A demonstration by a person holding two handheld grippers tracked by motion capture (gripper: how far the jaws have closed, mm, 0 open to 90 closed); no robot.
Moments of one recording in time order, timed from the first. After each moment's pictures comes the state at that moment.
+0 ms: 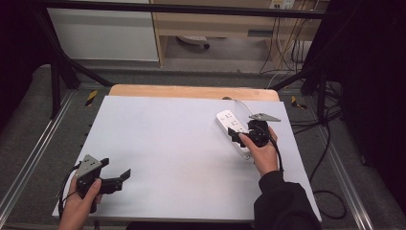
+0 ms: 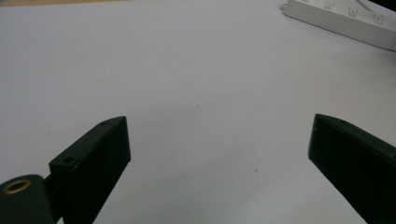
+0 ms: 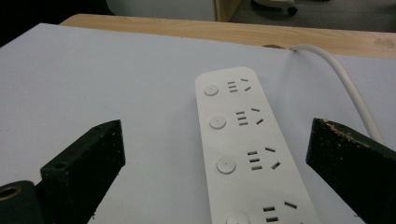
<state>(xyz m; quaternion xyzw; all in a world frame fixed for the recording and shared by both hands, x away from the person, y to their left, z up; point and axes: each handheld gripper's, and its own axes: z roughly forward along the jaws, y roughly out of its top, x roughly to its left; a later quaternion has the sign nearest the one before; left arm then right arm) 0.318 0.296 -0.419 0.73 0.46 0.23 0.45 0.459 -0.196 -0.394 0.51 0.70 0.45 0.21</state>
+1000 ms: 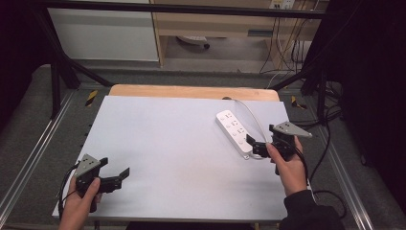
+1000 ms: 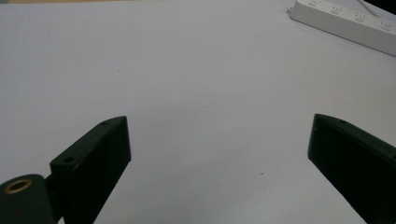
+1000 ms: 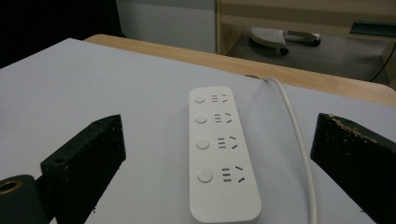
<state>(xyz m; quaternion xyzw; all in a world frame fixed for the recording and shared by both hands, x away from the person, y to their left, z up) 0.319 0.299 -0.420 0.72 0.47 0.23 0.45 0.393 -0.244 -0.361 0.45 0.70 0.49 0.27</state>
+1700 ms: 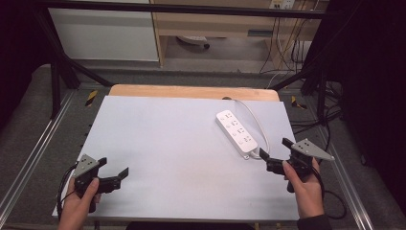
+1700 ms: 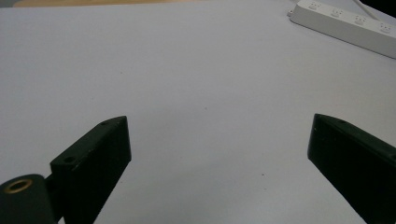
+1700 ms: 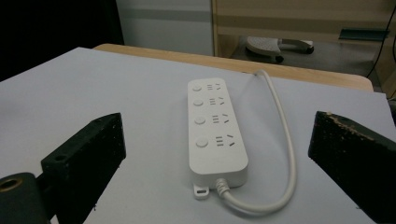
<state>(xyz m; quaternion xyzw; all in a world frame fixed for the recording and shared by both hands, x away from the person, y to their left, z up) 0.317 0.300 -0.418 0.72 0.47 0.23 0.46 0.340 -0.273 -0.369 0.45 0.67 0.51 0.28</state>
